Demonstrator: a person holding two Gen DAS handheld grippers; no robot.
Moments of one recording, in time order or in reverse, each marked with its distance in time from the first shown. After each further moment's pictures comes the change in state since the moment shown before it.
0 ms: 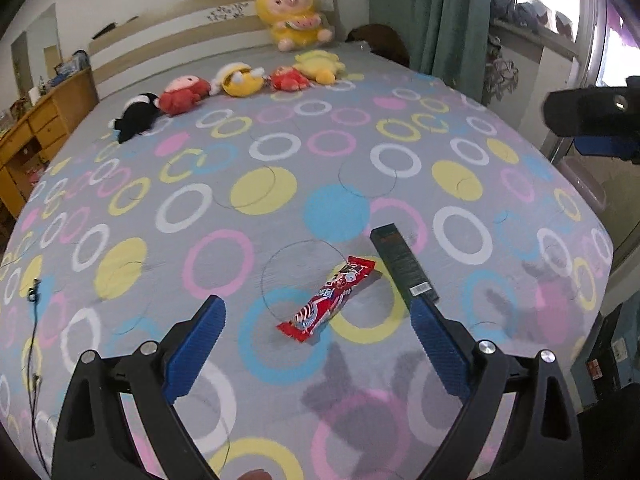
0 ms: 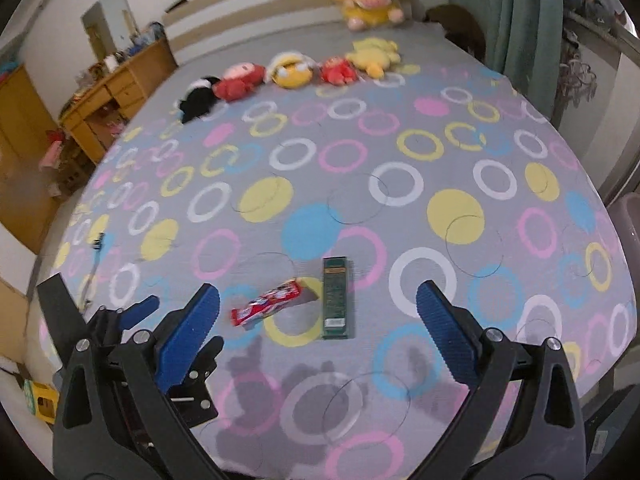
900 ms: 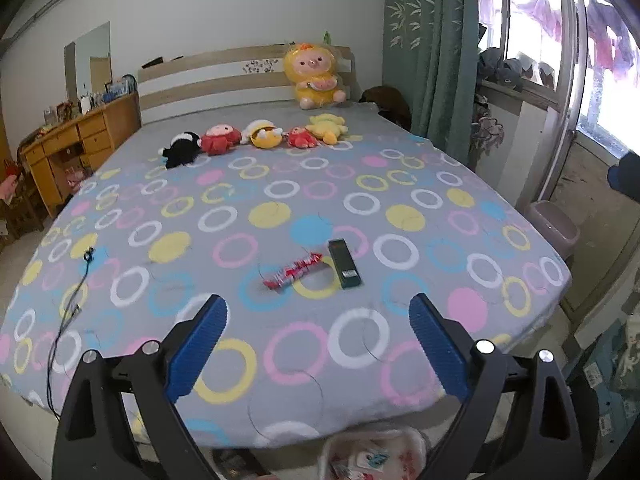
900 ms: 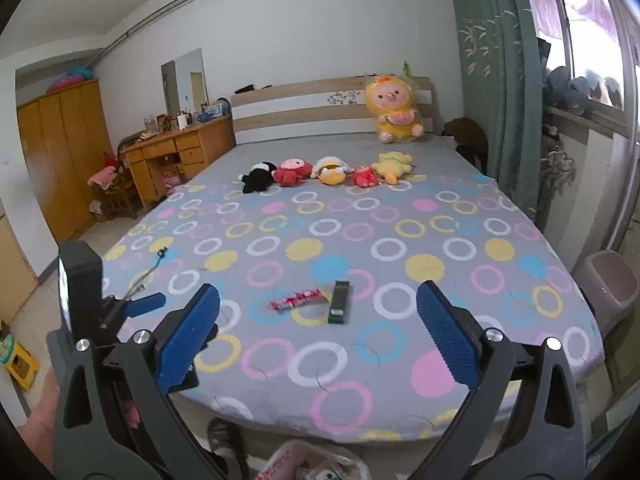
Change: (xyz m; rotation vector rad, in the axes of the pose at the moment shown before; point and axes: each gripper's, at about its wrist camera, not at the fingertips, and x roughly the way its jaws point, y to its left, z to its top) left arm -0.215 -0.080 -0.076 -0.101 -0.215 0.077; right arm -0.252 -0.023 -0.154 -0.154 -0.432 0.116
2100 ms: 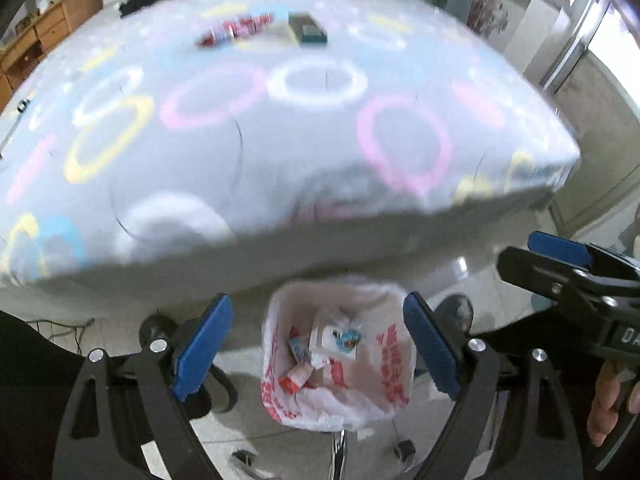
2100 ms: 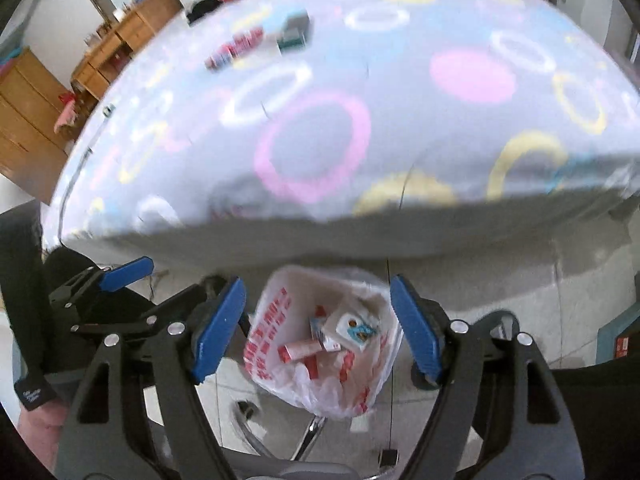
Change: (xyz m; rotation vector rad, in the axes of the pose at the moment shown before) left arm 0.102 -0.046 -0.205 -0.043 0.440 -0.108; right arm 0.114 -0.037 -0.261 0.228 0.581 0.011
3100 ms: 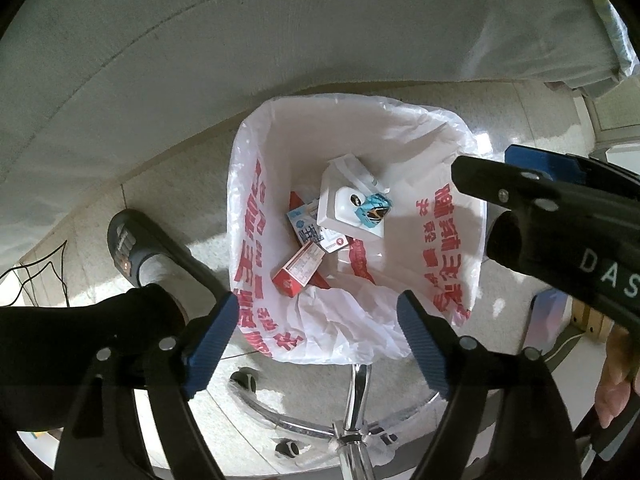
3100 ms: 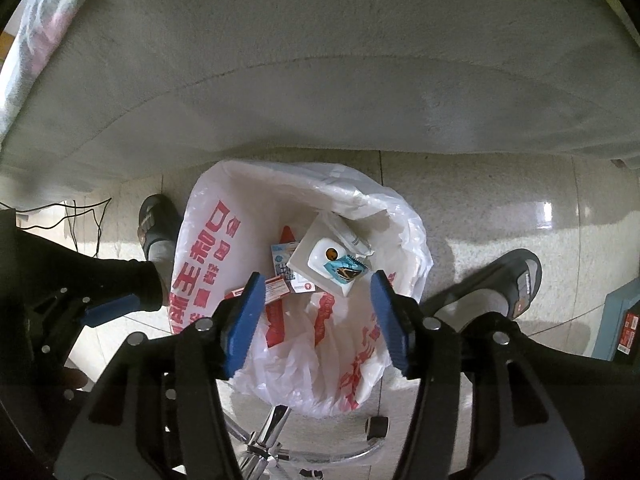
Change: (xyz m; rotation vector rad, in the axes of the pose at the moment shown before) left arm 0.156 -0.005 -0.091 0.052 0.520 0.036; right arm 0.182 -0.024 -0.063 0.002 0.370 -0.095
